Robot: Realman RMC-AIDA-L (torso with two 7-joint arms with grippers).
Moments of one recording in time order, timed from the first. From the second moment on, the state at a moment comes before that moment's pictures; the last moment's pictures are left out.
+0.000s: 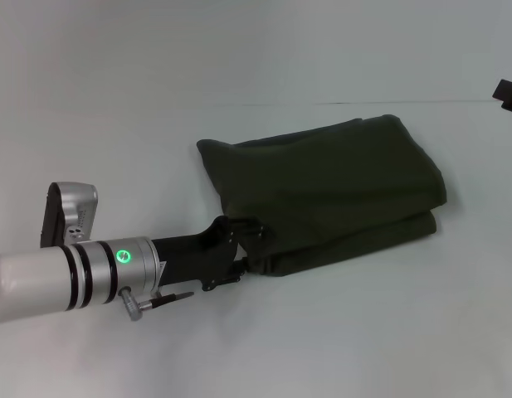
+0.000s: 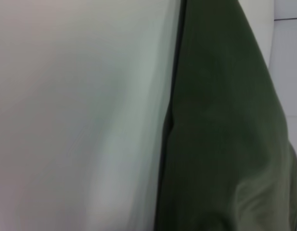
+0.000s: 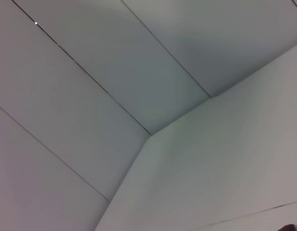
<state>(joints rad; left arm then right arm) -0.67 -2.17 0.80 0.35 1.93 1.07 -2.65 0.53 1.93 -0.41 -0.62 -1.88 -1.44 2.02</state>
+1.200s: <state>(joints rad) -0.46 -2.12 0.70 0.53 2.00 1.23 -2.57 0.52 1.95 -0.42 -0.61 -1.85 -1.44 2.04</state>
